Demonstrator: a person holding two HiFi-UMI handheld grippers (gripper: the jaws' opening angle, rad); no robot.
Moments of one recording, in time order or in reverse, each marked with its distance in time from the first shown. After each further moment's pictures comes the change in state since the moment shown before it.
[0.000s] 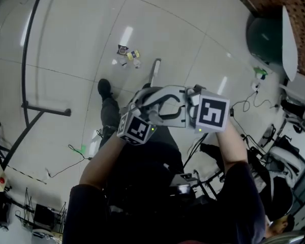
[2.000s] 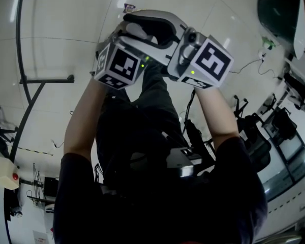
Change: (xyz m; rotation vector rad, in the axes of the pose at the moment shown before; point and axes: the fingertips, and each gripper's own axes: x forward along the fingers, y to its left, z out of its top) left arm -0.045 0.148 -0.005 0.120 0.136 0.004; right arm 0.055 -0.157 0.058 0.263 -0.463 -0.533
